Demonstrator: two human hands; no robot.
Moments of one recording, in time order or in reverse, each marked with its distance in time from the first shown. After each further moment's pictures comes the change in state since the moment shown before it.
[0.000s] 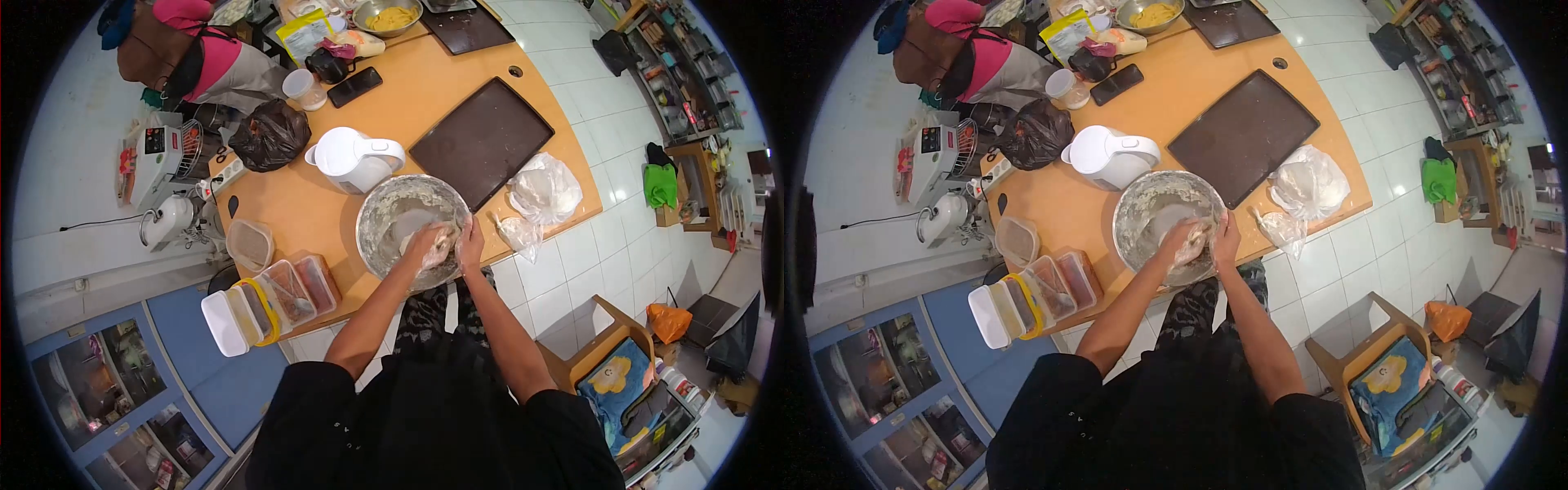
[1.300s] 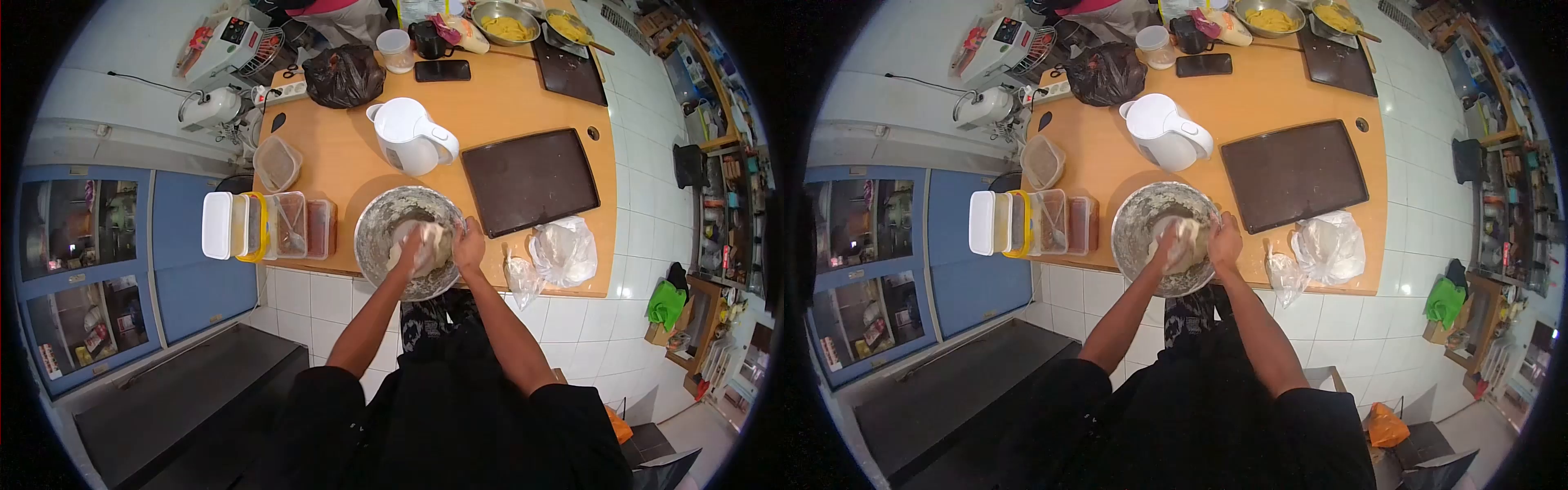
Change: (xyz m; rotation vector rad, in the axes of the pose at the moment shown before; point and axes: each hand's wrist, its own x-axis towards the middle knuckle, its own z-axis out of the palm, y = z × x) left_hand -0.041 -0.018 0.047 -0.146 0.405 -0.830; right_hand 0.032 -0.026 0.016 -0.579 -0.451 -0.326
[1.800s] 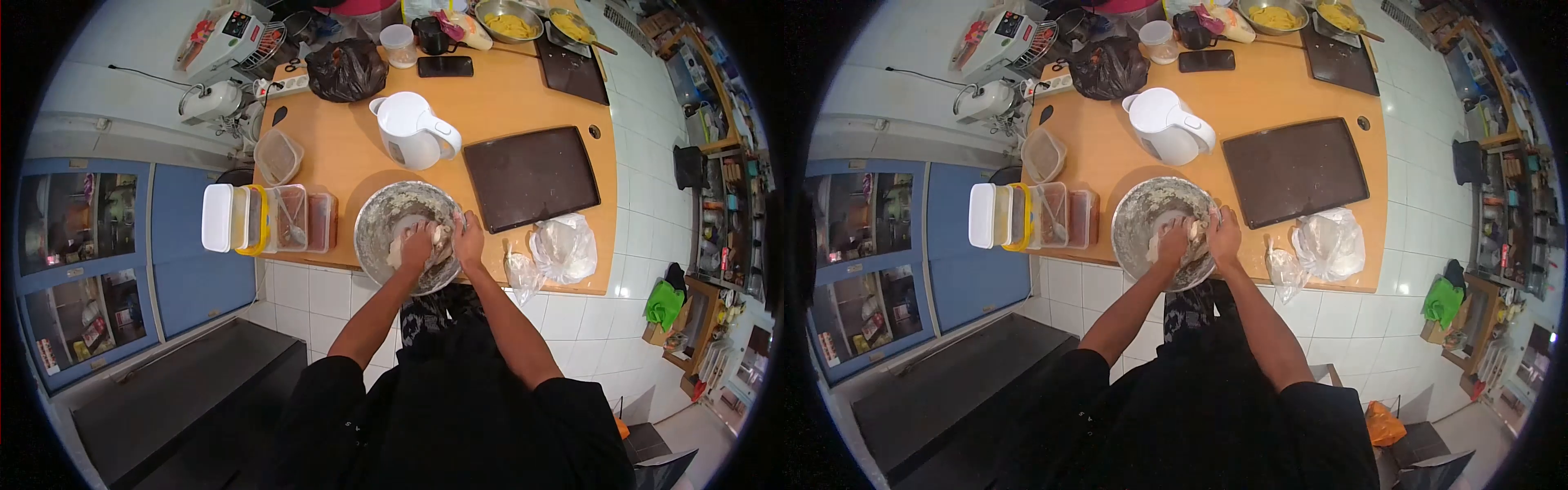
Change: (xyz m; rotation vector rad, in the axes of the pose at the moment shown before) left_hand -0.004 0.003 0.010 0.548 0.217 0.304; right_hand 0.002 0.005 0.002 0.064 -0.068 -0.057
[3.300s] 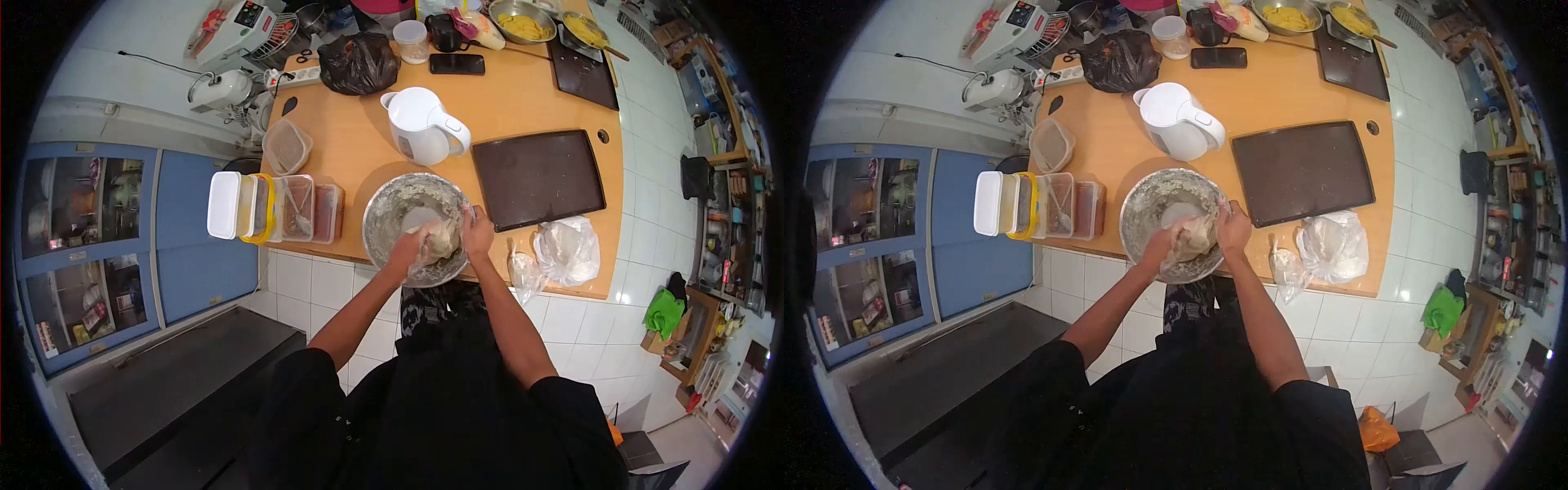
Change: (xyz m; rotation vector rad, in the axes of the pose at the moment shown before) left_hand -0.027 -0.006 -0.096 -0.509 -0.289 -0.040; right_hand 0.012 -0.010 -0.013 -0.044 -0.041 0.122
